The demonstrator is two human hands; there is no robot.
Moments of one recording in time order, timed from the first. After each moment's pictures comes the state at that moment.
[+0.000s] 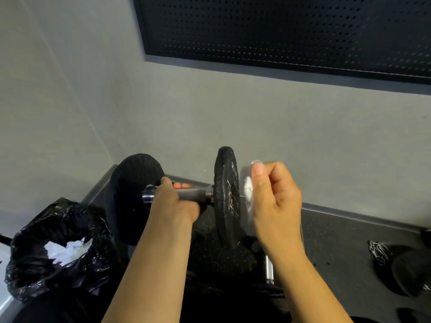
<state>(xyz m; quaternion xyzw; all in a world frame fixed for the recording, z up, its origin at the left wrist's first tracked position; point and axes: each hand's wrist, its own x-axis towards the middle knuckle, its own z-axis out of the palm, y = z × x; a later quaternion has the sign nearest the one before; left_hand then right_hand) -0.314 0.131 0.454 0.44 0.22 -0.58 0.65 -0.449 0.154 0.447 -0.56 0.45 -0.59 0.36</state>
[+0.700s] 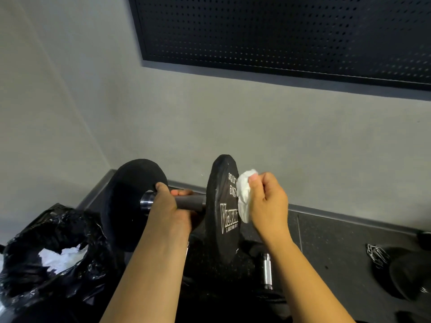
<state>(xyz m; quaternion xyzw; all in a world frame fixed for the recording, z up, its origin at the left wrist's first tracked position) -0.309 0.129 0.433 0.52 0.14 -0.59 0.60 -0.462 0.112 0.403 -0.57 0.60 -0.49 0.30</state>
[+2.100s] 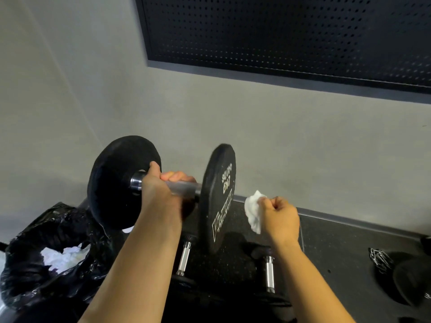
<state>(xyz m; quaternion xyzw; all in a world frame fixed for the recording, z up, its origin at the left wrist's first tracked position) -0.285 0.116 0.463 0.32 0.21 -0.59 0.71 -0.475 0.103 0.370 -0.45 0.73 -0.39 0.33</state>
